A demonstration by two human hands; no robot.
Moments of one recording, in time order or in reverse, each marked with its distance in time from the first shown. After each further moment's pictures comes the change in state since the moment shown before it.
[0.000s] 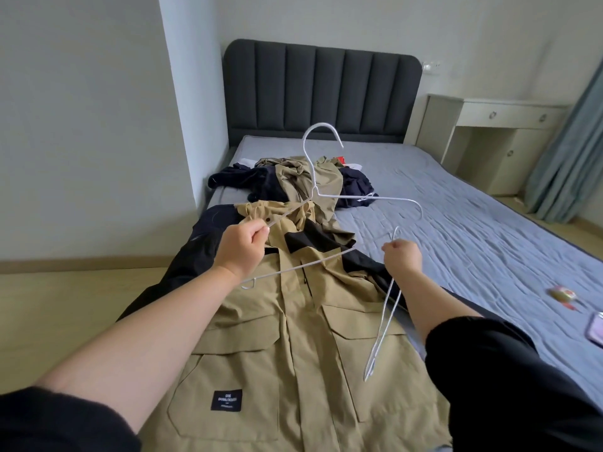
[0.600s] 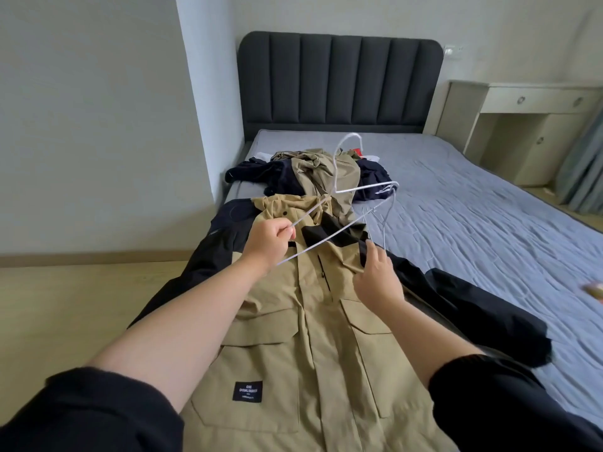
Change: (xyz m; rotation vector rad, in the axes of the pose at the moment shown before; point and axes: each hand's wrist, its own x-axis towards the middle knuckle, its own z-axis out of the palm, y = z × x) left_hand 0.005 -0.005 0.015 -0.094 -0.173 -0.261; right_hand -0.066 0.014 0.062 -0.411 -0.156 -0.419
